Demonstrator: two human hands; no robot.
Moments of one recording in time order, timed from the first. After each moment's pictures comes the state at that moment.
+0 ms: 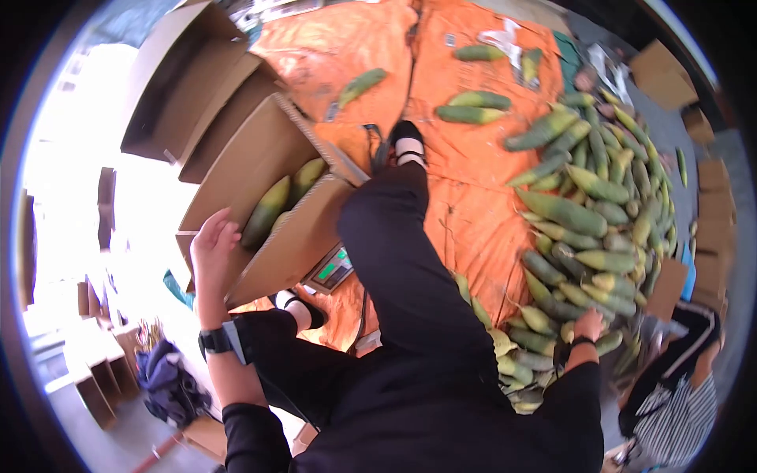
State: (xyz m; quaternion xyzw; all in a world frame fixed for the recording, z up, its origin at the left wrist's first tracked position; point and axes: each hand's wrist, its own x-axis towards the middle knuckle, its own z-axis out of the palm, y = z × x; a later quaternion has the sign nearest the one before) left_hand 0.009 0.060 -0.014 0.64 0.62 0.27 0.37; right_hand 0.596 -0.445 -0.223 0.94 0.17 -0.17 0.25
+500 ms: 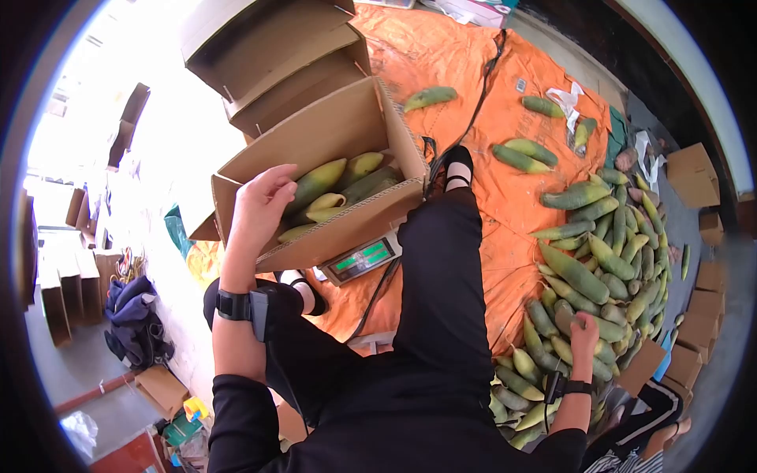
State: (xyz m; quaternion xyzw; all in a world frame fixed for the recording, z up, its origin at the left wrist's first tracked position) left_hand 0.013 0.059 -0.003 0.71 0.57 0.29 0.29; right_hand 0.599 -0.309 -0.164 0.91 0.30 -0.22 -0.19
